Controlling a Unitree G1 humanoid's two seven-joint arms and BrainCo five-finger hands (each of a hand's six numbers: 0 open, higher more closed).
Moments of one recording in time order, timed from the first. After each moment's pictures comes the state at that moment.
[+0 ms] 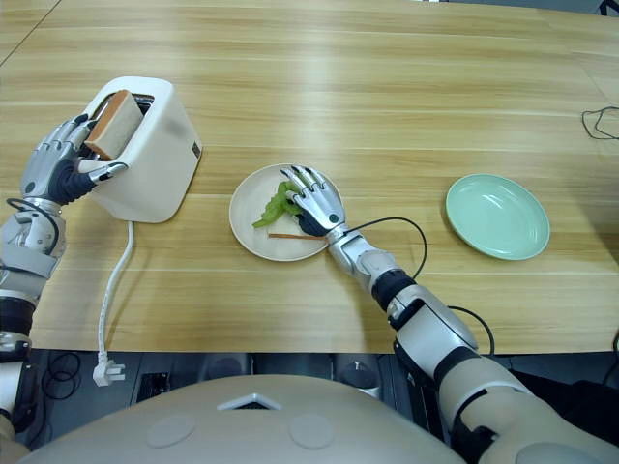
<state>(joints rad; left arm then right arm) -0.21 0.78 0.08 0.53 0.63 -0.40 0.26 -0.51 -0.22 0.72 0.90 -1.02 -0.25 -0.80</state>
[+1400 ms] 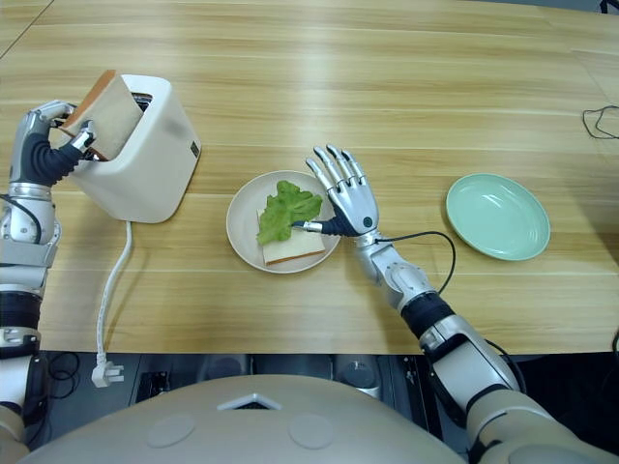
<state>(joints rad) -0.23 0.72 0.17 0.46 0.29 -0.52 0.20 -0.31 -0.37 0.56 0.50 -1.00 -0.23 -0.92</state>
